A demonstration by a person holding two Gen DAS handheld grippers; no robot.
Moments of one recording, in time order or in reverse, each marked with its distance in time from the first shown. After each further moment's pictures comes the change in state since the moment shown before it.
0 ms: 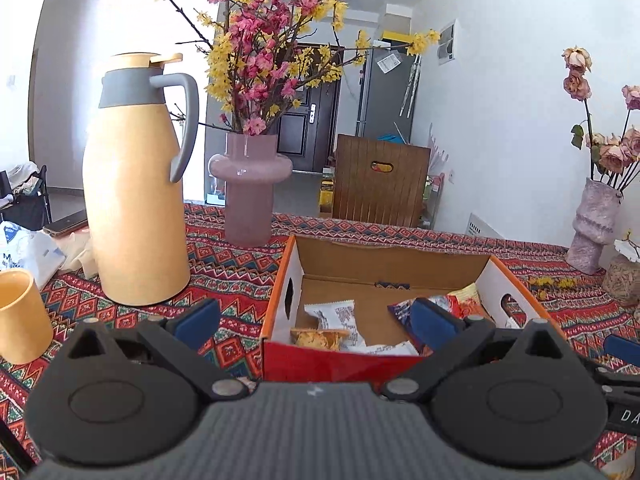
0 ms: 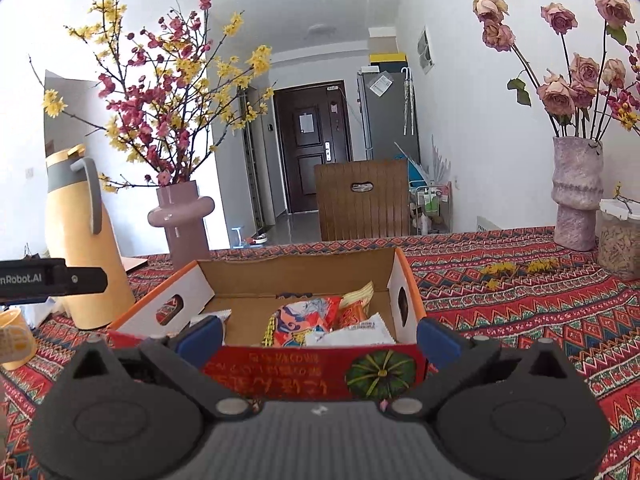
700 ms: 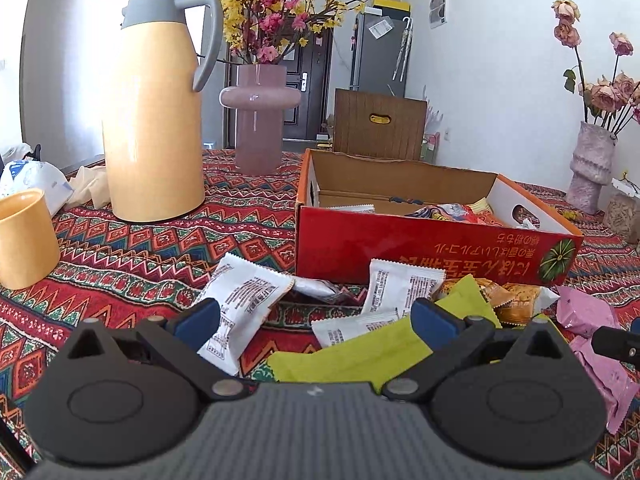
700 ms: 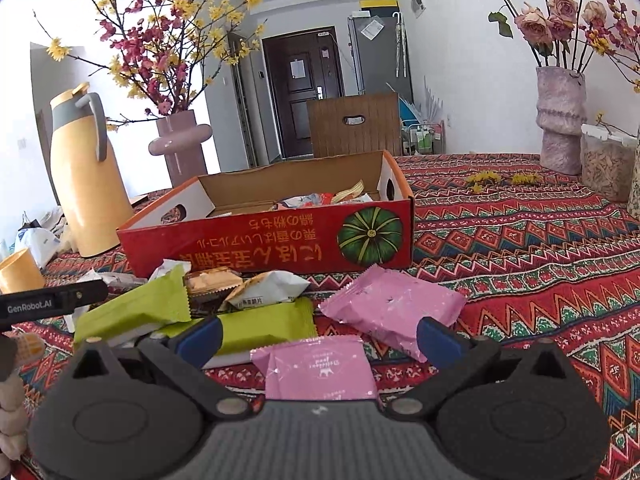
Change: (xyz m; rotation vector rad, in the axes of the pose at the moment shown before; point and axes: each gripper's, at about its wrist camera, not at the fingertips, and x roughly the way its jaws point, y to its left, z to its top) left arm -0.005 0.032 -0.081 0.032 0.083 -0.025; right arm -0.033 0.000 -0.066 0.035 0.171 -0.017
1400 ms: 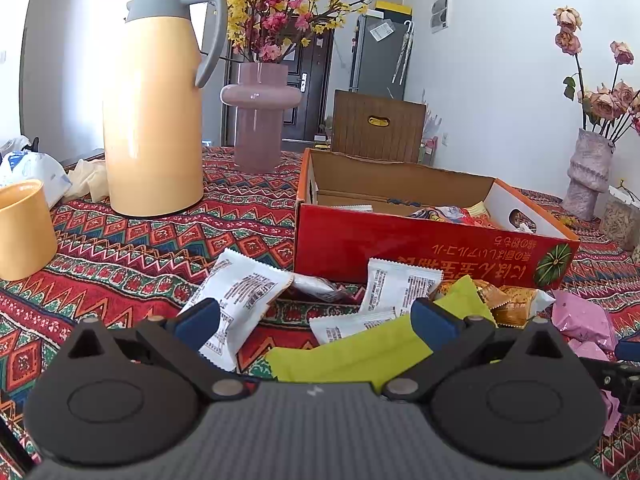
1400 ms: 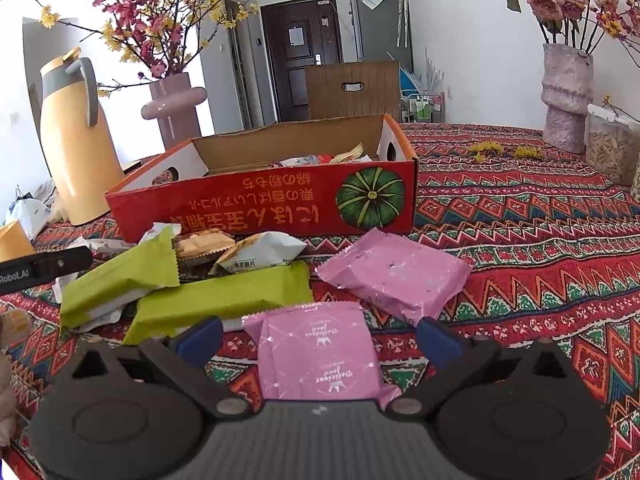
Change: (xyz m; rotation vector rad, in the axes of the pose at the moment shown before) left arm 0.000 0.002 -0.001 -0.025 0.001 -0.010; right arm 0.015 0.001 -0.005 -0.019 0.118 -0.018
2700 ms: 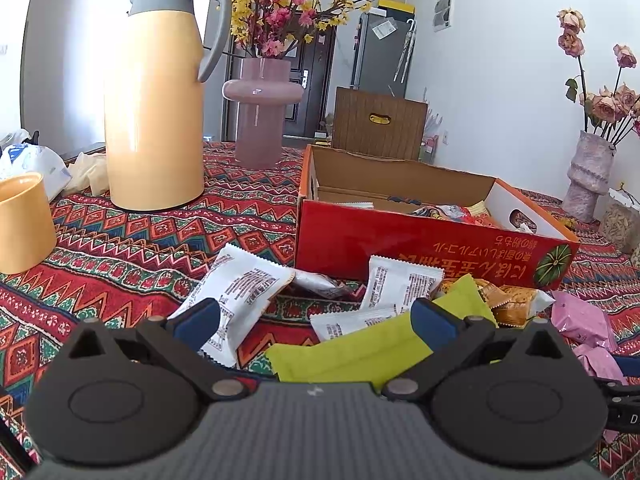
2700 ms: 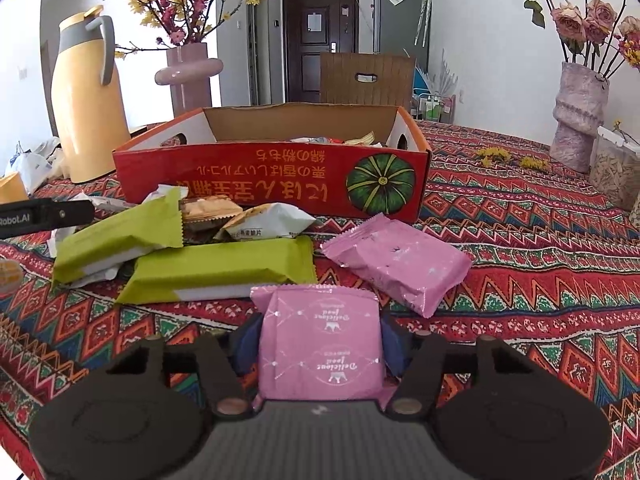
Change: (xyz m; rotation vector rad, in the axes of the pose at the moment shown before) left arm 0.001 0.001 0.000 -0.014 0.011 -0.002; right arm -0.004 0.011 -0.008 -0.107 0.024 -0.033
